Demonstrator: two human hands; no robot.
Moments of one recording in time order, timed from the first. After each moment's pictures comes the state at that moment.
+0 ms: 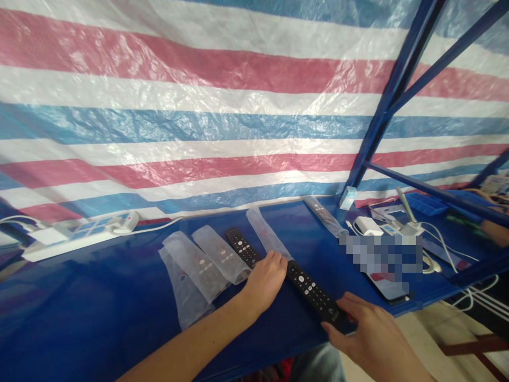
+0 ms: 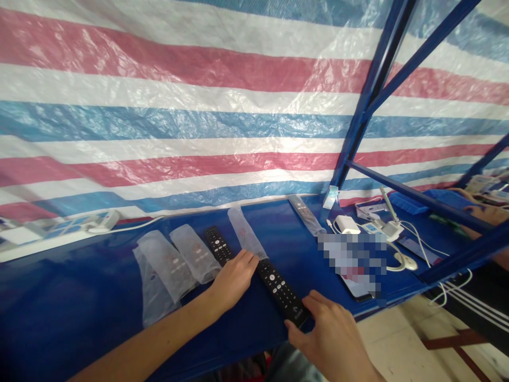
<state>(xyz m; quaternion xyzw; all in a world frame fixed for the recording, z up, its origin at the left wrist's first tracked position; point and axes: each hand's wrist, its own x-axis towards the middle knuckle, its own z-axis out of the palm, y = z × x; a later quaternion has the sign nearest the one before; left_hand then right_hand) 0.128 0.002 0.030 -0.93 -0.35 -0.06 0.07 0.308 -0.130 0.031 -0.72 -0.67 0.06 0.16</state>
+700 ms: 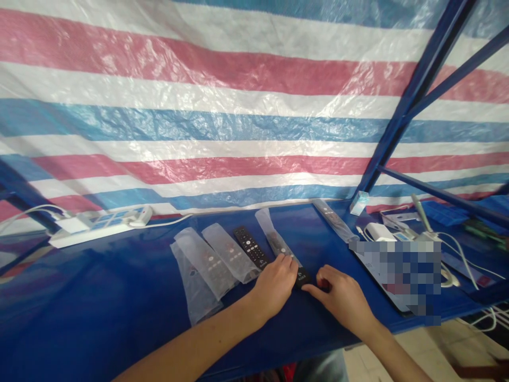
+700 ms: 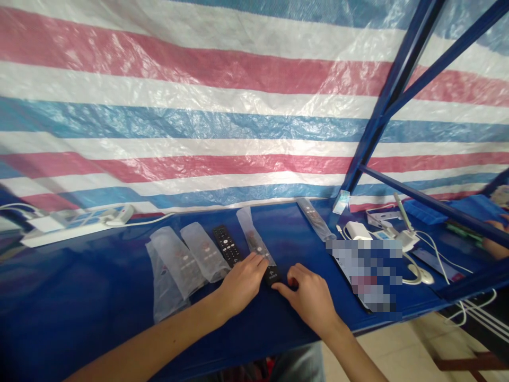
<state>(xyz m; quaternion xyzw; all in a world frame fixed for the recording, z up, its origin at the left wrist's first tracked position) 0.128 -0.005 0.037 -0.94 -0.34 -0.06 0.02 0.296 -0.062 0.021 -0.68 -0.70 0.05 0.21</state>
